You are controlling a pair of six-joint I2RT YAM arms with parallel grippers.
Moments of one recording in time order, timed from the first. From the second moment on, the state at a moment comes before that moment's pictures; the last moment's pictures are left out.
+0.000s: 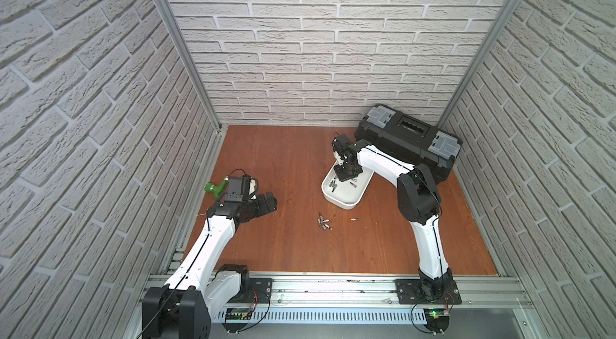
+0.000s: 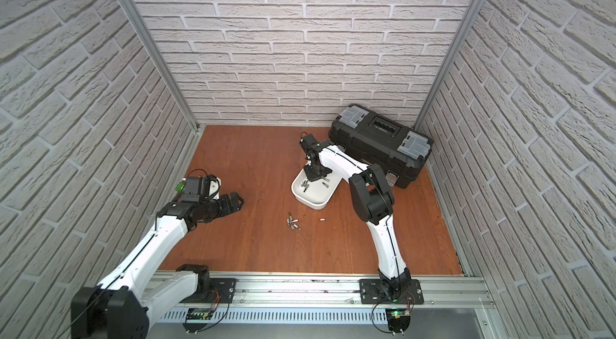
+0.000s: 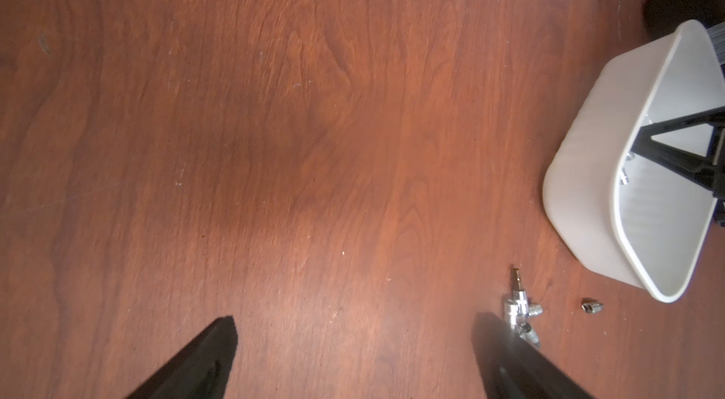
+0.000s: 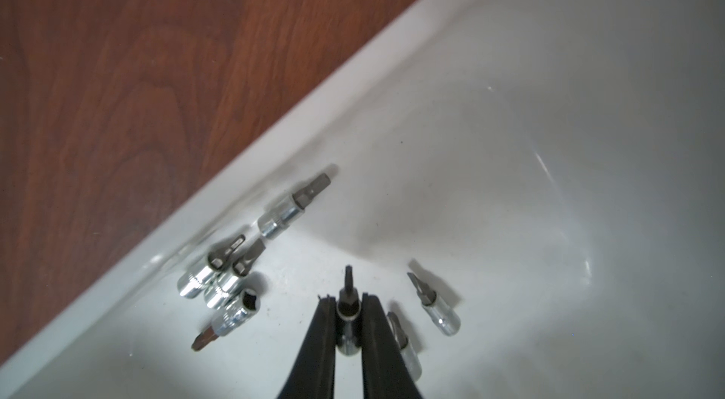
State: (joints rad) left arm -0.10 1.01 0.64 -0.64 0.22 -0.41; right arm 0.48 2.22 1.83 -0.97 0.10 0.14
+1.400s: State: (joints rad) left arm -0.10 1.05 0.64 -0.63 0.22 -0.39; right arm 0.56 1.76 1.56 -0.98 0.14 0.11
